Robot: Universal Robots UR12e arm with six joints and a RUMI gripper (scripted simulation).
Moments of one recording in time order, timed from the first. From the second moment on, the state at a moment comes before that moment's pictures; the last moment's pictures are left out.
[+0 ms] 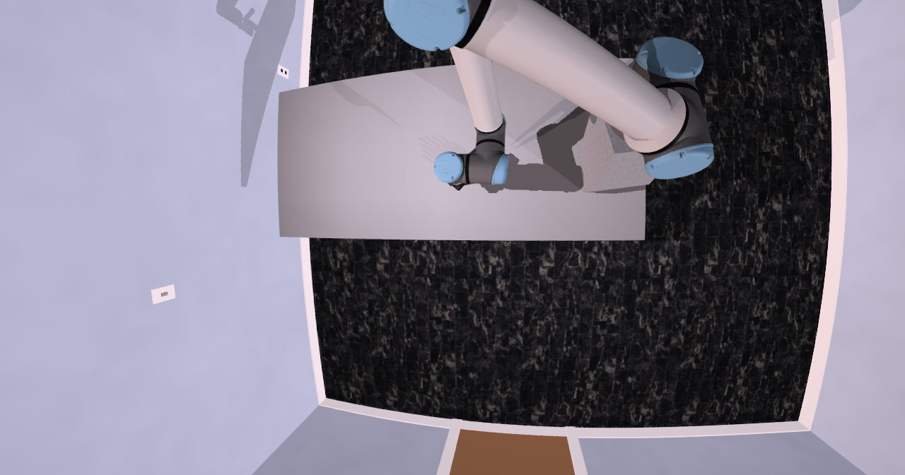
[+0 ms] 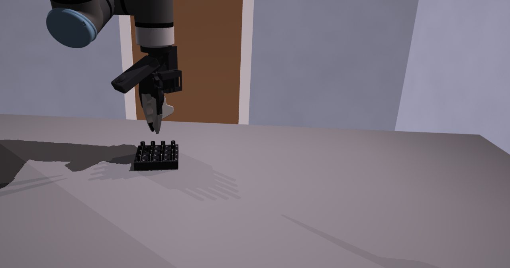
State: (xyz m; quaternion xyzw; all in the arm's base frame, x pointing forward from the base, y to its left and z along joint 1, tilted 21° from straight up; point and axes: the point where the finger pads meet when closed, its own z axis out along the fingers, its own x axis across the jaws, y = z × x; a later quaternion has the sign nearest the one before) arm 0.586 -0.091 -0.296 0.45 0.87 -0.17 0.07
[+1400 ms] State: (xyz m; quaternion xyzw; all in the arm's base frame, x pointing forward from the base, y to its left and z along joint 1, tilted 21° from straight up) arm 0.590 -0.079 -0.299 0.77 0.61 -0.12 0.14
